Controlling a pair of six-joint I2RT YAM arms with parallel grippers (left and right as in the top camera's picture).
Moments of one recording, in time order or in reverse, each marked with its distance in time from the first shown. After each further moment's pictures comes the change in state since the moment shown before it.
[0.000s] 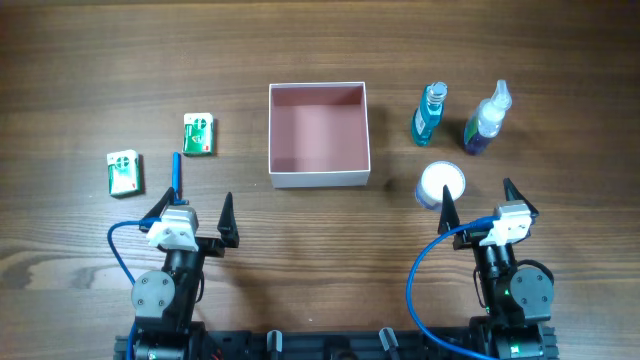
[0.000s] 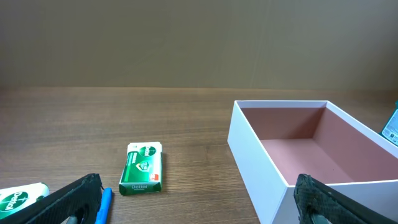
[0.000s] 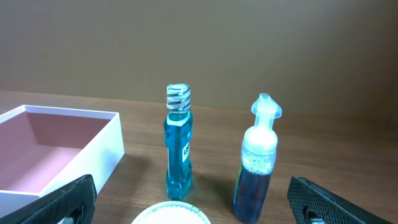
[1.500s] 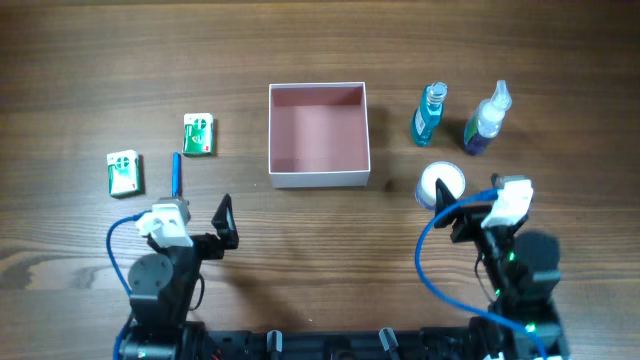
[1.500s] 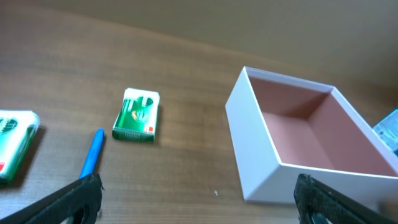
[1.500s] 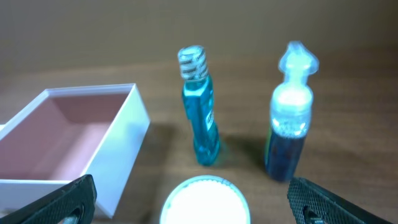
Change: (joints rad) left arm 0.000 0.178 0.178 -0.233 -0.015 -0.203; right arm 0.000 0.403 0.280 -0.169 -0.072 0.163
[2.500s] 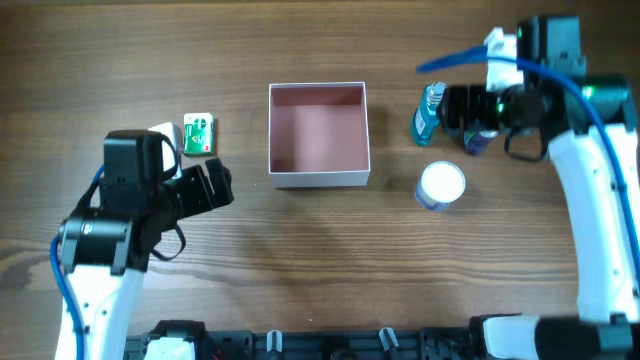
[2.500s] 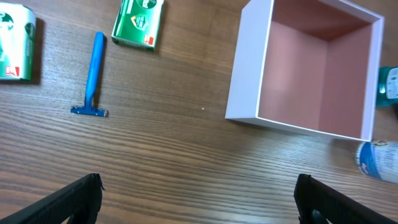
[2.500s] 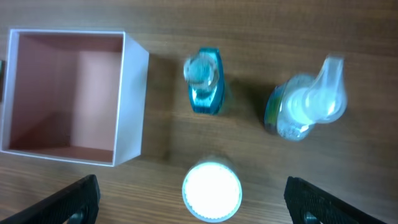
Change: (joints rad) left arm 0.000 0.858 0.872 -0.736 0.072 -0.088; right arm 0.000 1.150 1.432 -1.081 -0.024 -0.093
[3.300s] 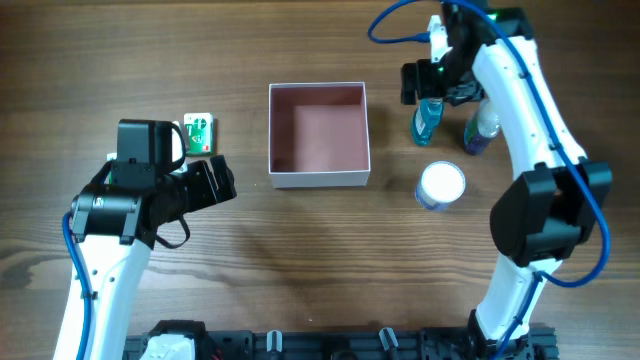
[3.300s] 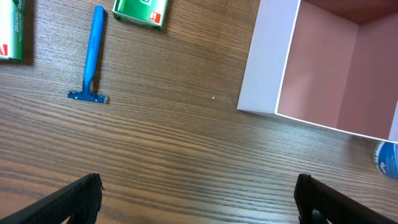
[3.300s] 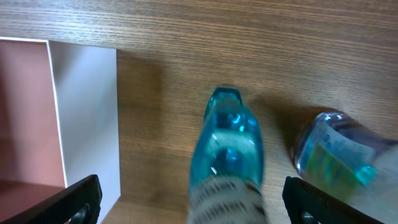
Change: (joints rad) left arm 0.000 0.084 0.000 -0.010 -0.004 -0.013; right arm 0.085 0.499 0.219 0.013 0.061 0.049
